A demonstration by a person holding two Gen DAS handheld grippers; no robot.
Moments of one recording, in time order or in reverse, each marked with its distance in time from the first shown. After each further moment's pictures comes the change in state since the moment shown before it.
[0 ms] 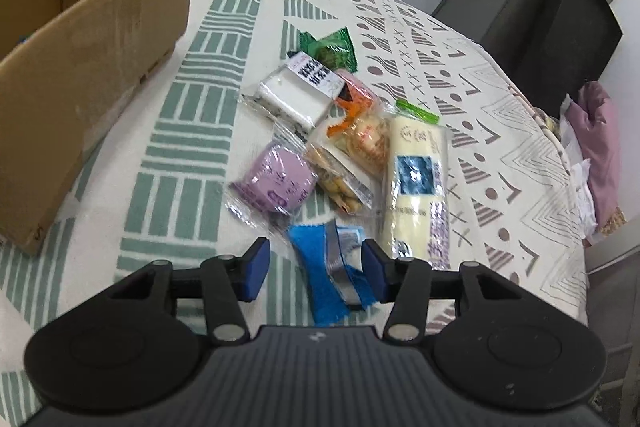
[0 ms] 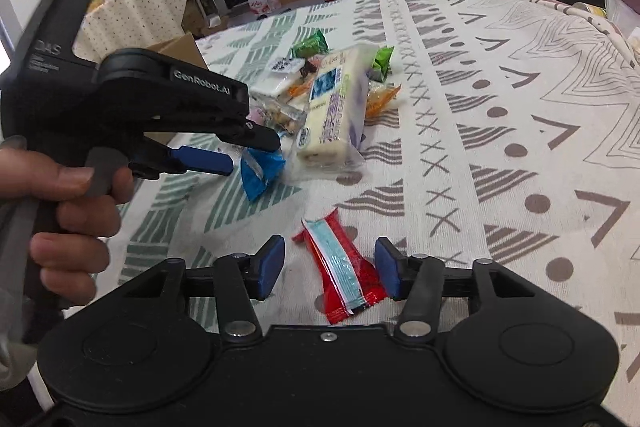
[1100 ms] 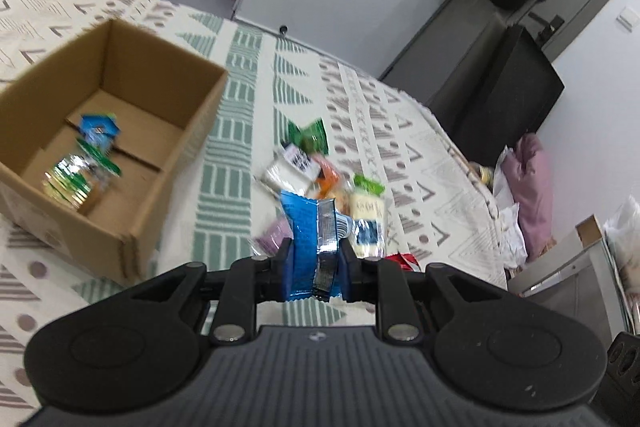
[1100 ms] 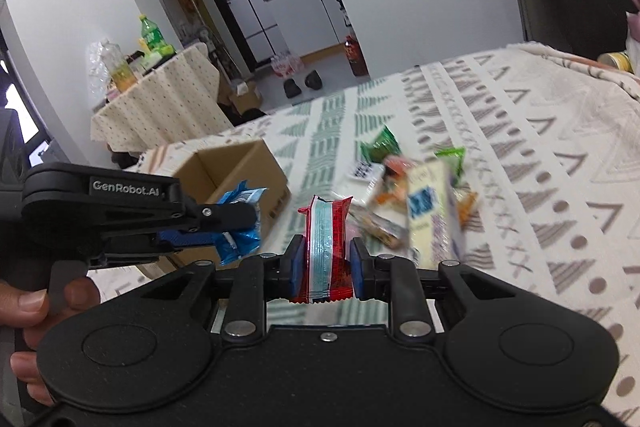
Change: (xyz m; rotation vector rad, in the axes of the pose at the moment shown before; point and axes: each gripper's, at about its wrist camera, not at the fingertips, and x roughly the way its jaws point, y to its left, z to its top) left arm -0.121 0.036 0.029 -0.020 -0.133 -0.137; right arm -0.030 0.055 0.067 0.096 -0.186 0.116
